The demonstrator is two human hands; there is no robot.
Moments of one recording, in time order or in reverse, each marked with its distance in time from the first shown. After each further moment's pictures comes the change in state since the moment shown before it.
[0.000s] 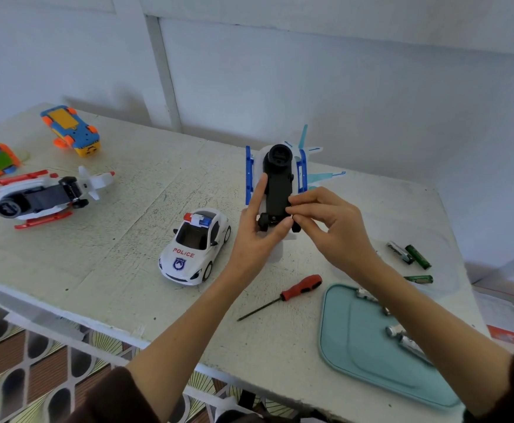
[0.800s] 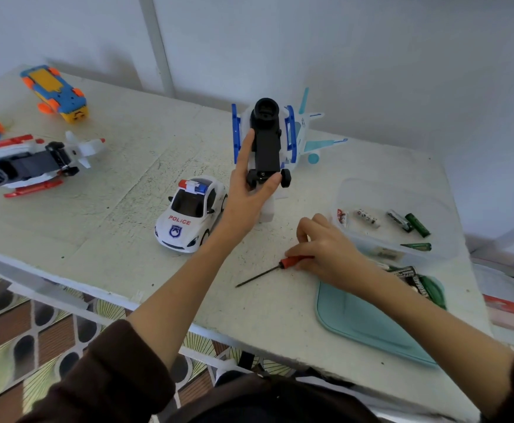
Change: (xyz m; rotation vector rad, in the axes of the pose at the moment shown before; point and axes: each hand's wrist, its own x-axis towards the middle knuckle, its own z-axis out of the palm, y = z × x) left_hand 0.015 -0.005 -0.008 0.081 0.014 0.041; right_hand -0.067 0.024 0.016 -0.361 -0.479 -0.194
